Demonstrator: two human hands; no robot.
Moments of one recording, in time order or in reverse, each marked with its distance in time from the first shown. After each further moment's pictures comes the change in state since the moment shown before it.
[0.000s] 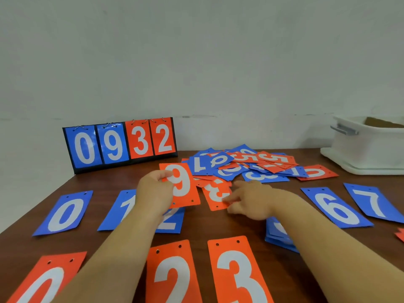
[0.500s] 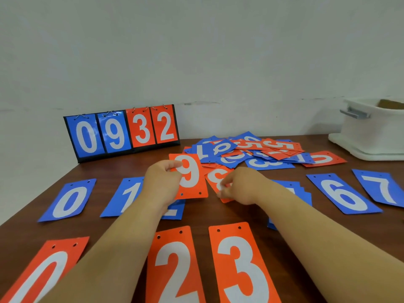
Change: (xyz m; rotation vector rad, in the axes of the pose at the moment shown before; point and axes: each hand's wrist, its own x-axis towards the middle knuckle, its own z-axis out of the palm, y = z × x) left_hand -0.013 0.003 0.010 0.011 -0.063 -0.005; right_hand 0.004 -0.038 -0.001 0.028 0.084 0.105
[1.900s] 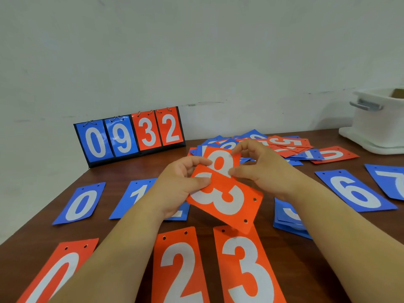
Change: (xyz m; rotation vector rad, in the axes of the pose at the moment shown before) left_hand -0.018 0.006 -0.006 -0.117 -0.483 0.202; right_hand -0.013 0.039 0.003 1.146 0.298 -0.273
